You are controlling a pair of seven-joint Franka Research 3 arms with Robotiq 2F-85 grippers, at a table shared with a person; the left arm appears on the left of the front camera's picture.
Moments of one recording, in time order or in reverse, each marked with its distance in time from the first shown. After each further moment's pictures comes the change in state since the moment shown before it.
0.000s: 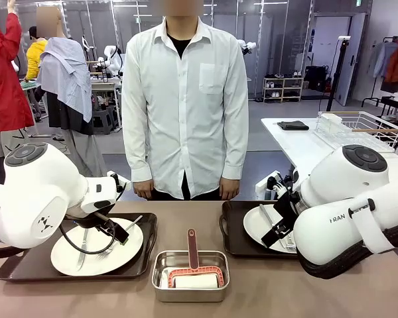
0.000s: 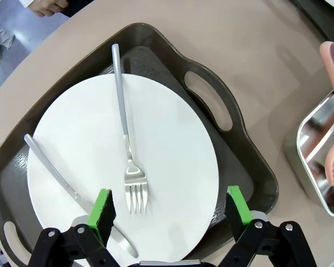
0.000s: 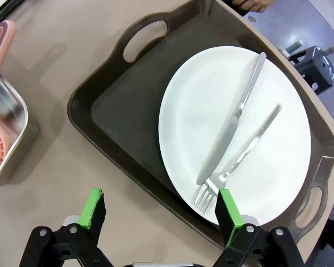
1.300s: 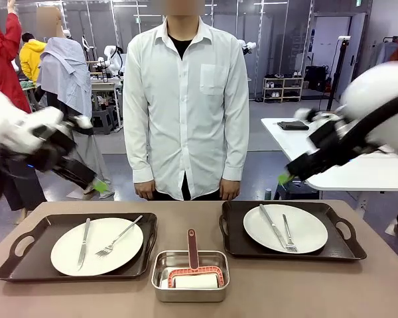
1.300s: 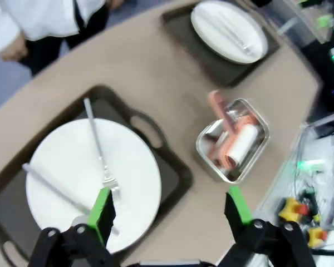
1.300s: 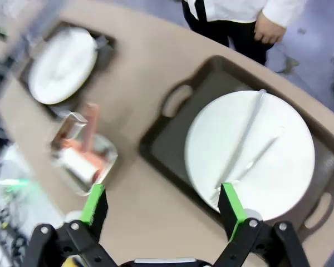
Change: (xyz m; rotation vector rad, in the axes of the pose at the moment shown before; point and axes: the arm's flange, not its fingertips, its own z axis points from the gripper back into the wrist) left arm 0.022 0.105 0.139 -0.464 -0.184 0.058; right arm 0.043 -0.117 0.136 0.445 -0.172 -0.246
